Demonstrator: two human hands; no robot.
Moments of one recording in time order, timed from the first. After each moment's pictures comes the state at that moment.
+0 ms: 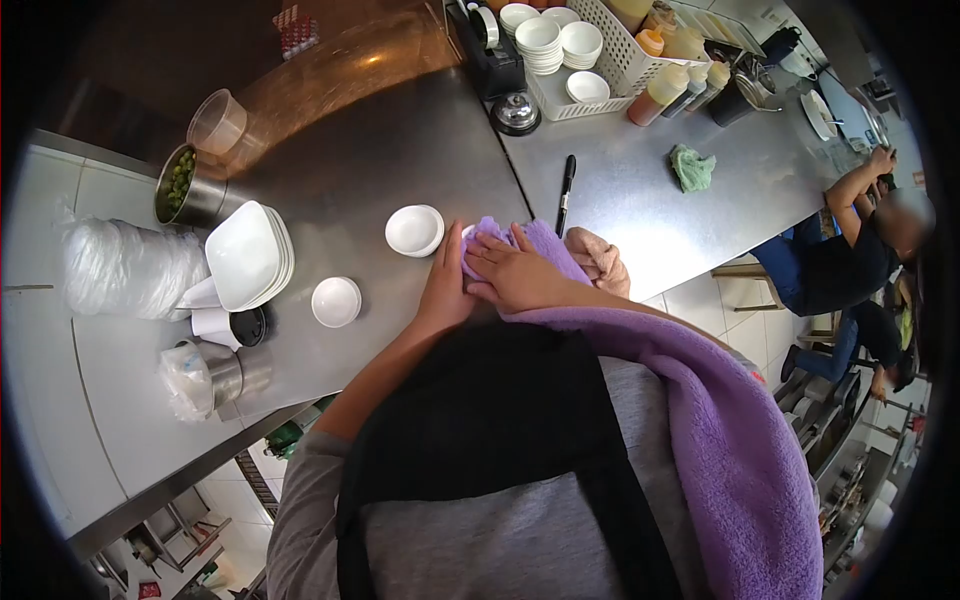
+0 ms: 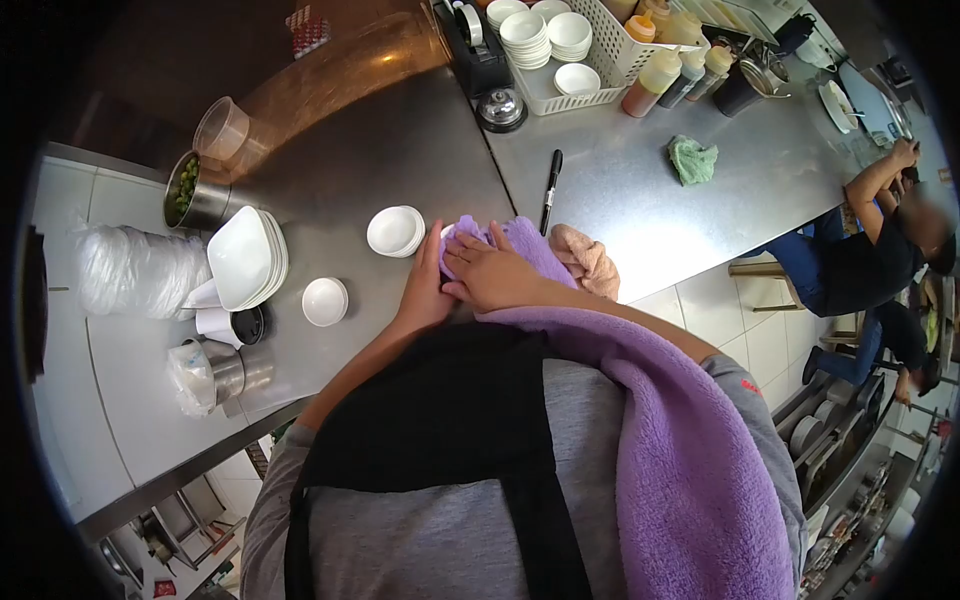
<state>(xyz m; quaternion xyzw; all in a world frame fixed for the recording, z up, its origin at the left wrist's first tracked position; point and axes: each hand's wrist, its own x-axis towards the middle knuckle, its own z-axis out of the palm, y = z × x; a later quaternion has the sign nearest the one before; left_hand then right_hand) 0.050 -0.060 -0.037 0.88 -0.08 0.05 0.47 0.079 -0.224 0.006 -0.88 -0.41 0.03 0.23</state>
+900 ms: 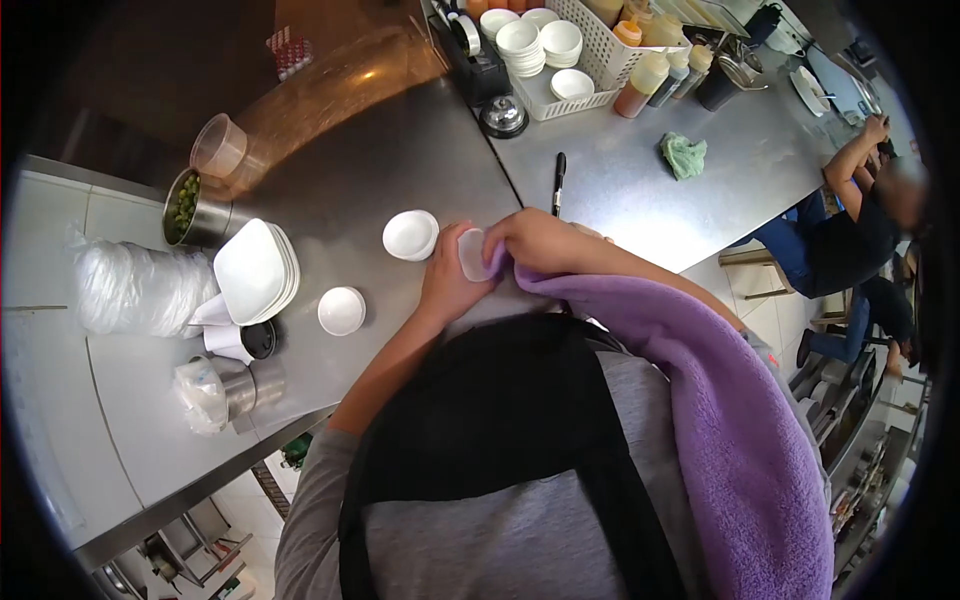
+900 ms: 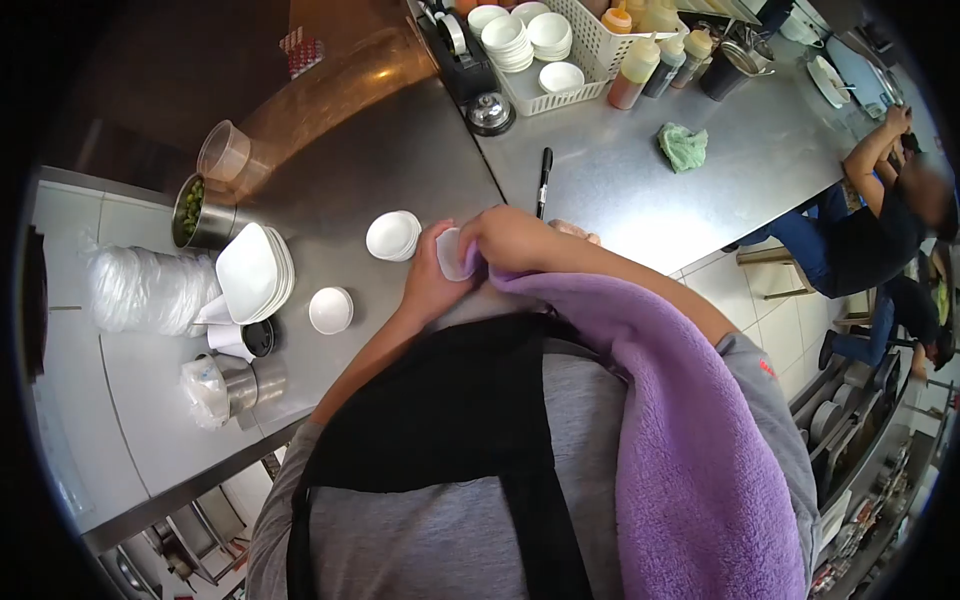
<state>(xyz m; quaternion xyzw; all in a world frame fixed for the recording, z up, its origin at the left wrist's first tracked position) 0.065 -0.069 -0.027 0.89 -0.10 0.06 0.43 0.135 -0.250 0.041 -0.82 -0.41 0.31 0.23</state>
